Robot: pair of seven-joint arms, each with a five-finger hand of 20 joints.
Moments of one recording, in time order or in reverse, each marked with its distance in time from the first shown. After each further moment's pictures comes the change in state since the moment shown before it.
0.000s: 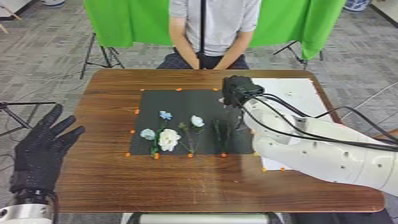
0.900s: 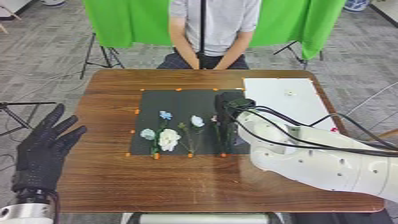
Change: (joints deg) left arm 0.6 2.7 0.3 0.1 -2.9 0.2 2.5; right arm -0.7 -0.4 -2.6 -1.6 1.6 -5.6 -0.8
